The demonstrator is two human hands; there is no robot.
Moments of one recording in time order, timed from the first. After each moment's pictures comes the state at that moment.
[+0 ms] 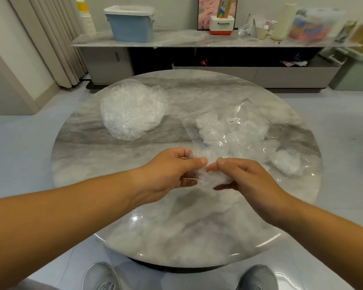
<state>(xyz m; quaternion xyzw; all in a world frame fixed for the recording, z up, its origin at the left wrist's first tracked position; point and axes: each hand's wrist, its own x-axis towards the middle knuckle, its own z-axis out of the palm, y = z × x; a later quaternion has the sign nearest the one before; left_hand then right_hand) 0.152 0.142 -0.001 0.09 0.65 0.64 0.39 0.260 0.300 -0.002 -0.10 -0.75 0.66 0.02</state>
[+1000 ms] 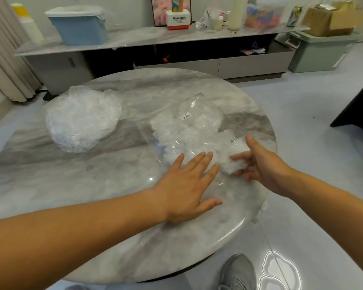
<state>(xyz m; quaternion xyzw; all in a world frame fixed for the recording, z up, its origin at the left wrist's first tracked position) 0.189 0.243 -0.056 0.60 0.80 -0.07 0.05 0.281 0.462 -0.054 -0.35 -0.67 0.65 0.01</state>
